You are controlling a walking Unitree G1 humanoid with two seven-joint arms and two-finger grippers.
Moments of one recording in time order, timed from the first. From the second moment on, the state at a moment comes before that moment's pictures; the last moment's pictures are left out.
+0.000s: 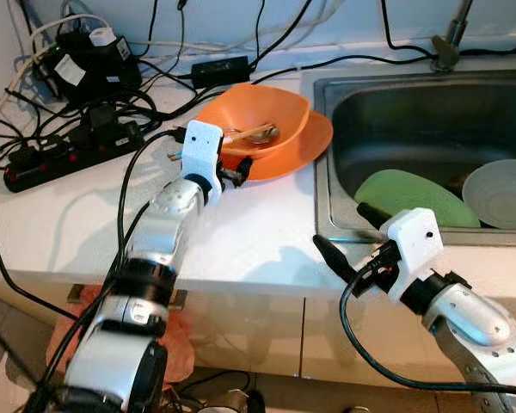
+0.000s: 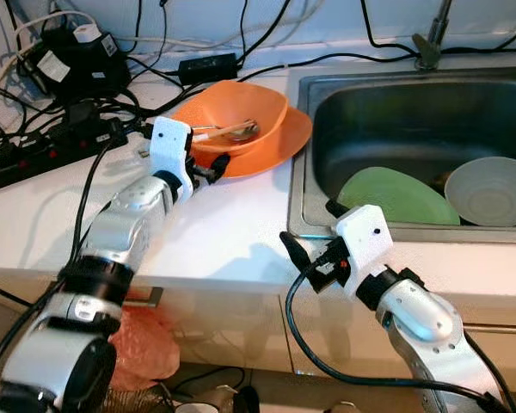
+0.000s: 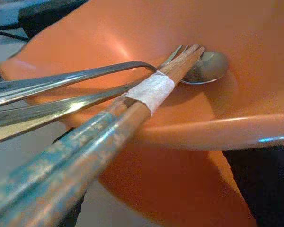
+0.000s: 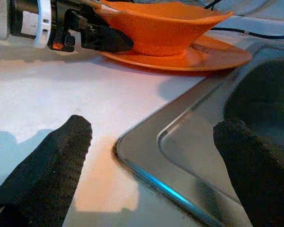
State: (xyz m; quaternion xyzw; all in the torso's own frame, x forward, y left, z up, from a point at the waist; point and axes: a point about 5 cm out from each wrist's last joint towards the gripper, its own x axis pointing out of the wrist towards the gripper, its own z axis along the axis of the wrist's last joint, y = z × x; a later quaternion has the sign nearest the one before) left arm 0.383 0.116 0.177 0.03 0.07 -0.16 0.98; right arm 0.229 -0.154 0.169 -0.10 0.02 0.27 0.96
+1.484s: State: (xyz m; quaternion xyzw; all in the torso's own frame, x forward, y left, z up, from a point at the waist) left arm 0.335 0.130 0.182 0.07 0.16 -0.27 0.95; right arm 0.228 -0.158 0.175 -0.11 0.01 0.27 0.96
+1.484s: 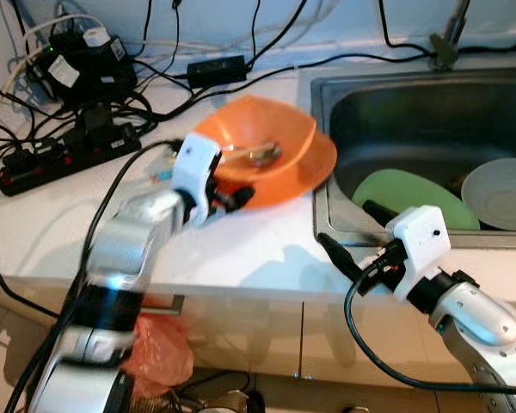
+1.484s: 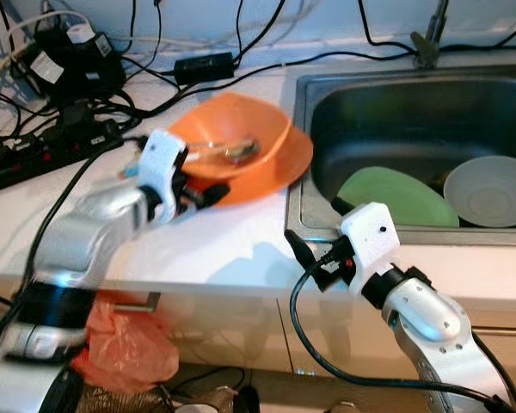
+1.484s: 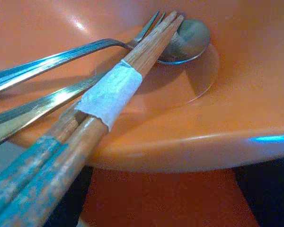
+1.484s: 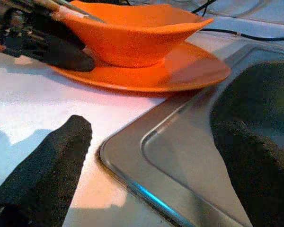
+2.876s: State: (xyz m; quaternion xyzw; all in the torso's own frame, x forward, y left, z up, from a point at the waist) left arm 0.309 0.144 0.192 0.15 0.13 -0.24 0.95; right arm 0.245 -0.158 0.178 -0.11 0.00 0.28 0.95
